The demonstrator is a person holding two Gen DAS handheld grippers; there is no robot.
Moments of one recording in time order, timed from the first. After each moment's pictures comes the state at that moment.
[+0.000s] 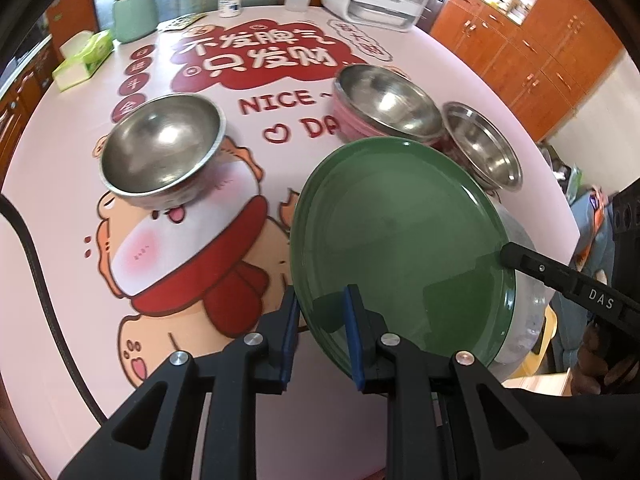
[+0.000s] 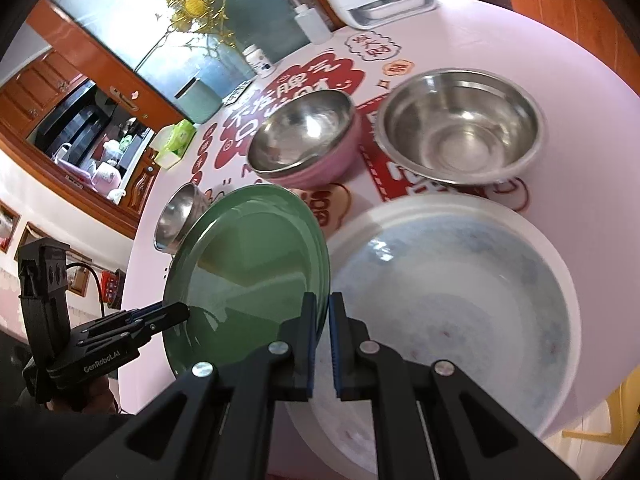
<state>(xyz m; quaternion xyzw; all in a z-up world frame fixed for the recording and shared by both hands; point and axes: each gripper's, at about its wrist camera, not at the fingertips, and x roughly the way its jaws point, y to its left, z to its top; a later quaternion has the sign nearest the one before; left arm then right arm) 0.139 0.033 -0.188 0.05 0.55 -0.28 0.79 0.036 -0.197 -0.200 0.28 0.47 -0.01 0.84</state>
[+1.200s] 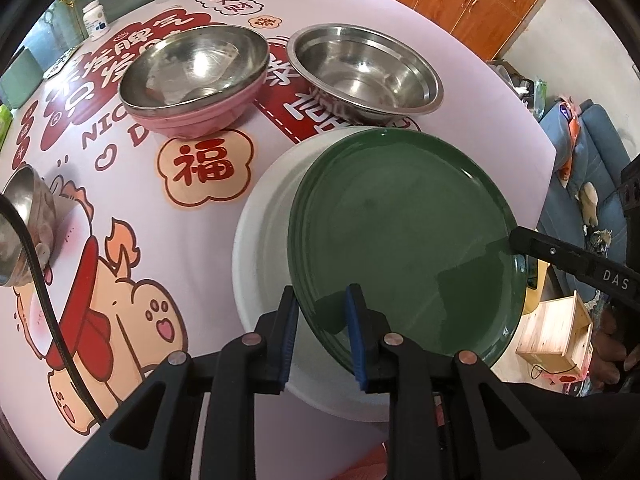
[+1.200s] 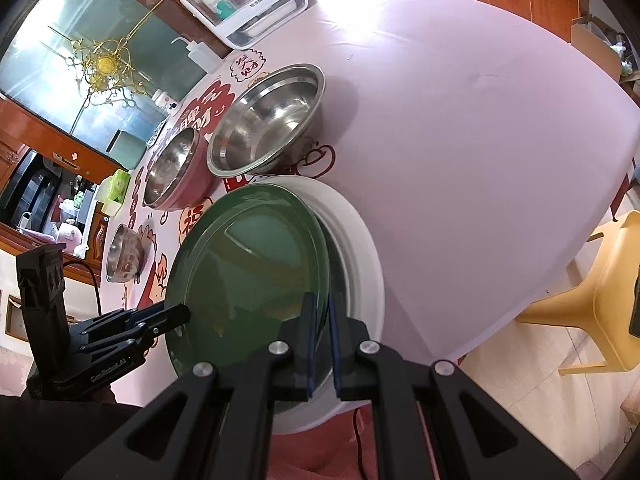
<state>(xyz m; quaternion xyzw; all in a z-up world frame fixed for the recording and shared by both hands) 0.097 -0.105 -0.209 0.16 0.57 -0.36 0.72 -0.049 -0.291 -0.216 0.35 0.48 -0.11 0.80</state>
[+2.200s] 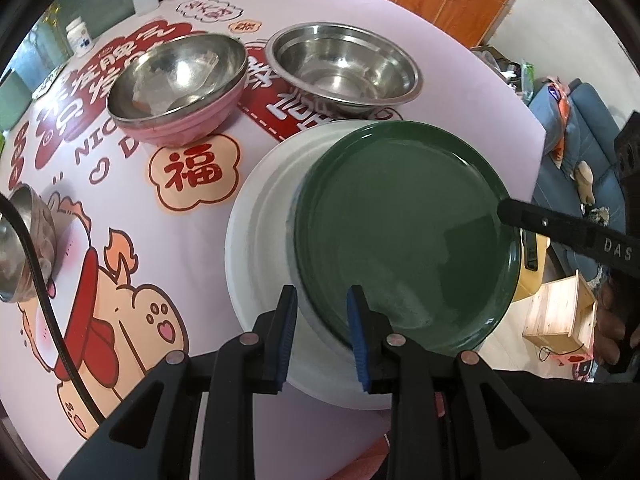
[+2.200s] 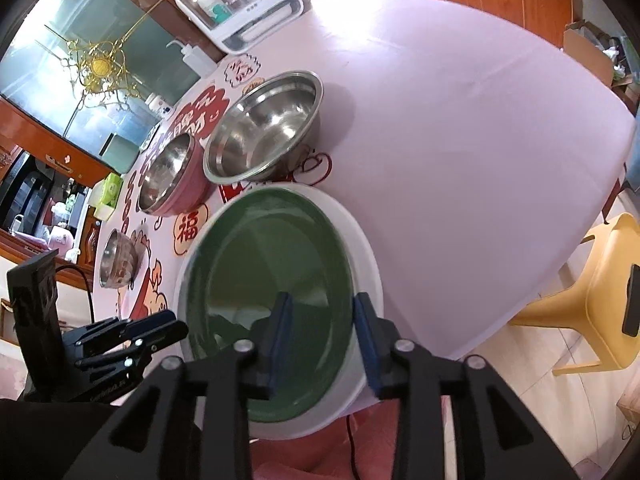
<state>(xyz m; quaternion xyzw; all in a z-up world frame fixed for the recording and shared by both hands) 0.087 -0.104 -0.203 0.18 0.56 -0.38 0.71 -0.046 -0.287 -0.208 0.34 0.47 -0.14 0.81</state>
